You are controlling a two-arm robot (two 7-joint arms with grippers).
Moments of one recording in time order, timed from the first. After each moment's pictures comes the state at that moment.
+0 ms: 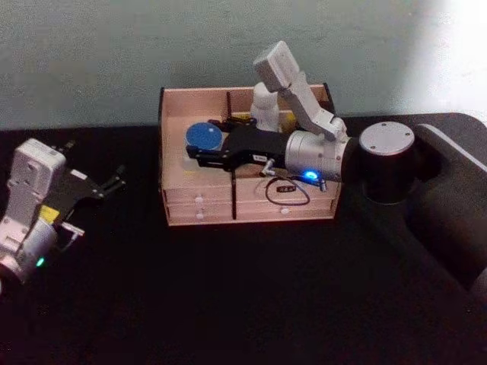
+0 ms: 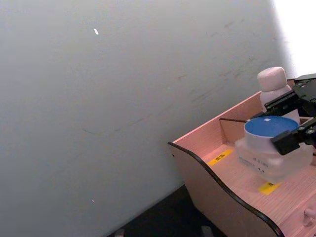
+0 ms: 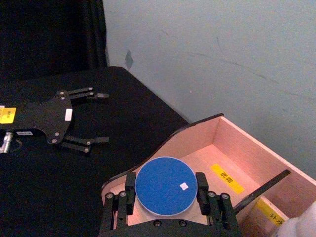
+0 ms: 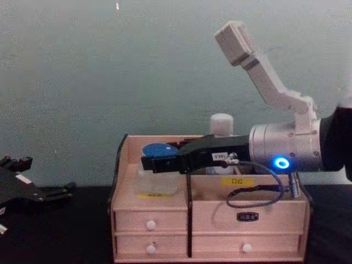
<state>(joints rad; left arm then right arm) -0.20 0.60 0.45 -1.41 -0.25 -0.12 0.03 0.72 0.21 -0.65 -1.00 0.35 0.12 0.63</state>
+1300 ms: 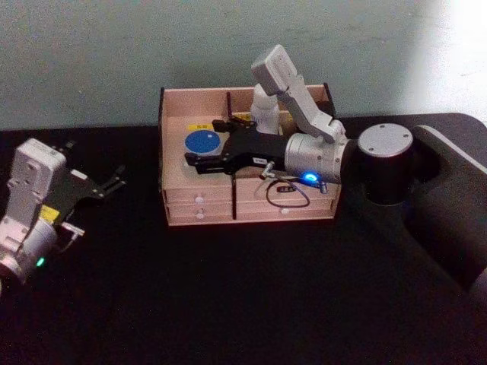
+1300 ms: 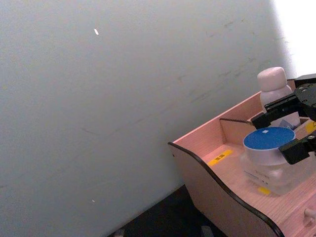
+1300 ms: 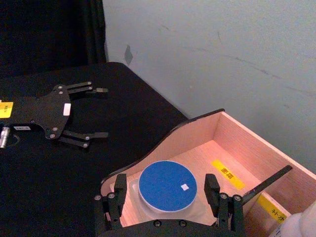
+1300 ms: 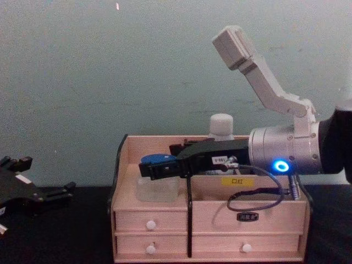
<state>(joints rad) -0.20 0.60 0.45 -1.41 -0.25 -0.12 0.03 0.72 0.21 -0.65 -1.00 0.33 0.13 0.63</state>
